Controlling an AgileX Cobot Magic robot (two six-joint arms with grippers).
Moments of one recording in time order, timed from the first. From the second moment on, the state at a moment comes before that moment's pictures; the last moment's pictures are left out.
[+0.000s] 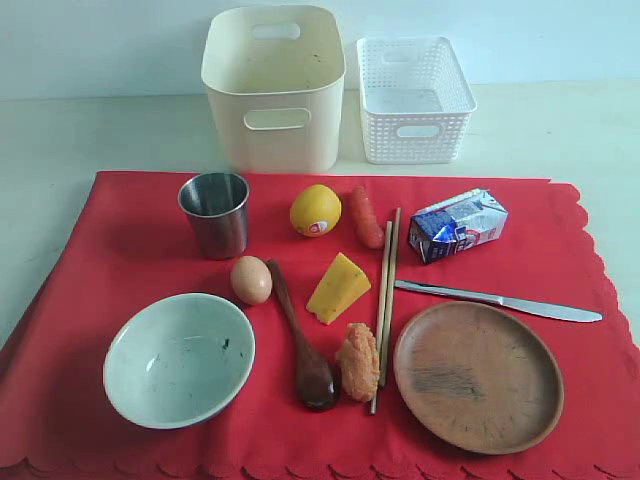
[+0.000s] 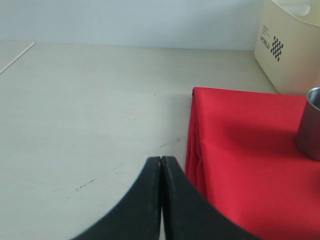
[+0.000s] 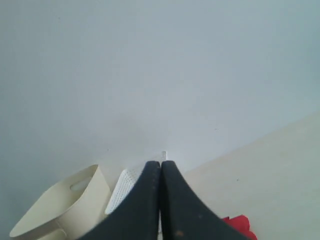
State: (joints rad) left arm 0.04 0.24 0.00 0.02 0.16 -0.06; right arm -0.01 0.01 -0.02 0.47 -0.01 0.01
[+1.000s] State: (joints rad) left arm 0.04 0.24 0.00 0.02 0.16 -0.06; right arm 0.22 0.91 -0.21 0.50 0.06 -0.16
